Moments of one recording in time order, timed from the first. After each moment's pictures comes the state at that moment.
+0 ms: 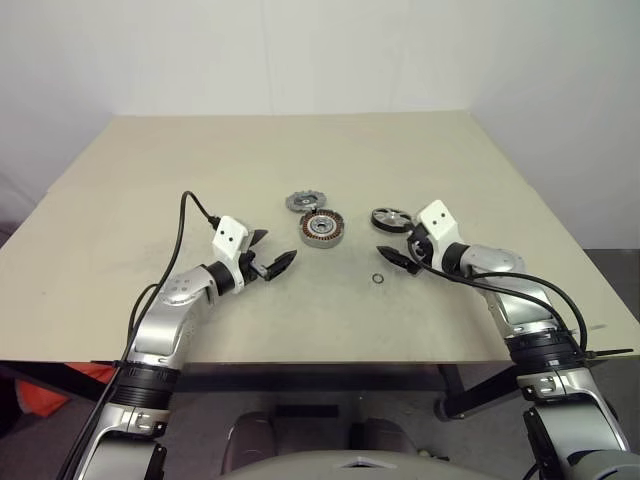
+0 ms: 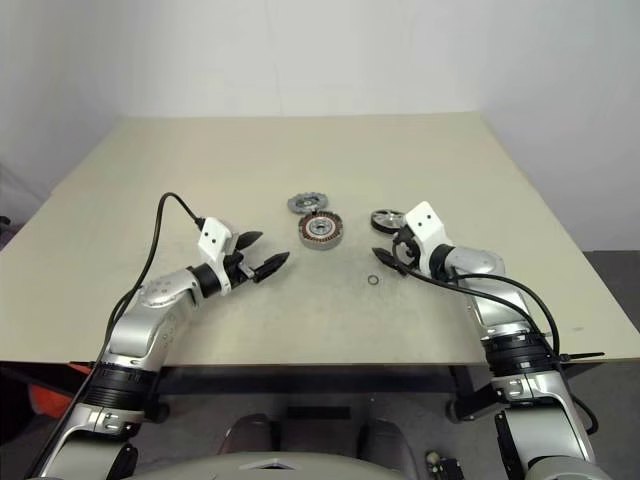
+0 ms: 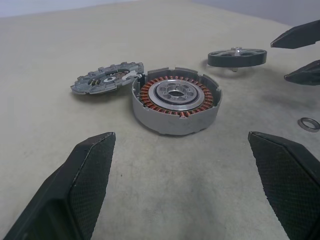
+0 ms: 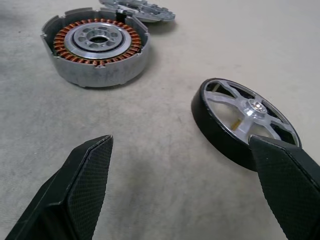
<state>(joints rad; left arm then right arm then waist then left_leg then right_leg) -0.26 0.33 -0.03 0.02 -0.29 0.32 -0.64 -0.41 -0.52 0.07 0.14 0.11 0.43 0.69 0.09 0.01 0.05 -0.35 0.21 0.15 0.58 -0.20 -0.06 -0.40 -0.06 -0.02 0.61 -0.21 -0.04</state>
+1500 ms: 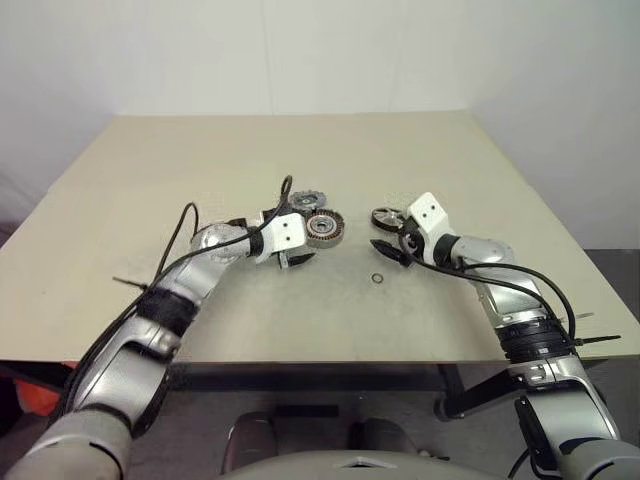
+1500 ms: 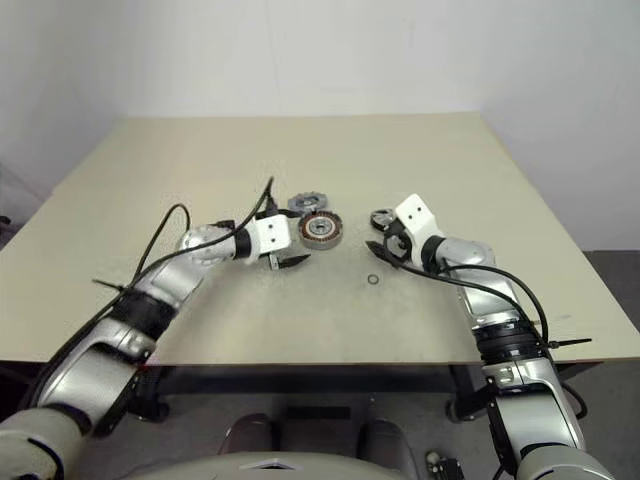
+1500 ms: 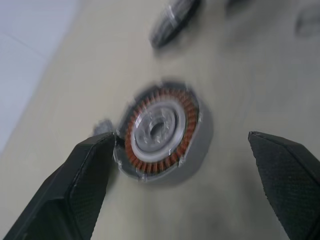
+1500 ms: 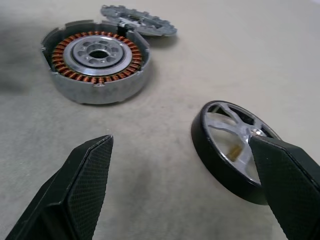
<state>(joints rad) -0.77 0.42 -0.43 0.63 0.26 -0.22 -0.75 -0.47 -0.50 0.08 0.17 0.08 0.43 0.67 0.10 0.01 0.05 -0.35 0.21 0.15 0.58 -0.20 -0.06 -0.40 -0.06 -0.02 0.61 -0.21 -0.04</state>
